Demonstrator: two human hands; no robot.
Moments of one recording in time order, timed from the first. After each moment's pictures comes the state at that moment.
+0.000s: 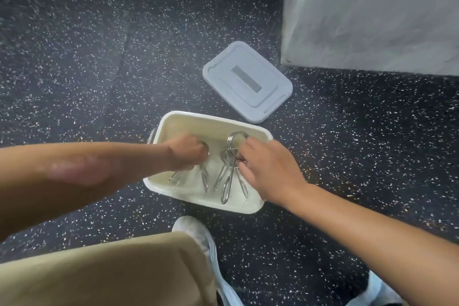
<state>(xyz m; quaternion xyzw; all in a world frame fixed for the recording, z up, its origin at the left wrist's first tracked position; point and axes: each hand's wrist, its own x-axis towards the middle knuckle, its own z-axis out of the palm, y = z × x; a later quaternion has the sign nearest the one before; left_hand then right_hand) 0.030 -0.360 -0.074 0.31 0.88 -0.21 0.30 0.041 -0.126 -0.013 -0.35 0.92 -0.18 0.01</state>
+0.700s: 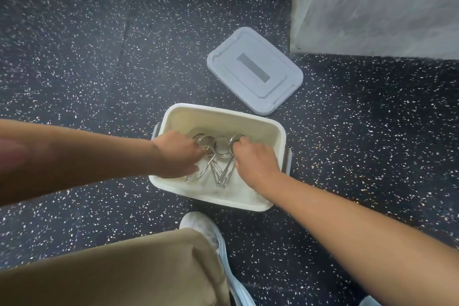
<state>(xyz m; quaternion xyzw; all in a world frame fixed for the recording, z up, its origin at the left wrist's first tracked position) 0.049 -0.376 -0.030 0.29 0.88 -0.16 0.33 0.038 -0.182 -0.084 -0.29 0.94 -0.06 0.18</state>
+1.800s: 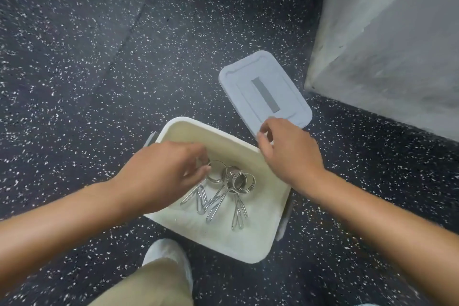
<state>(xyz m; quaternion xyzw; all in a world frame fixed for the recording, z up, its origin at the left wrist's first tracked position) 0.069 -0.384 -0.005 -0.03 0.96 0.22 0.14 -0.062 -0.173 -0.033 -0.26 0.95 -0.12 0.12</state>
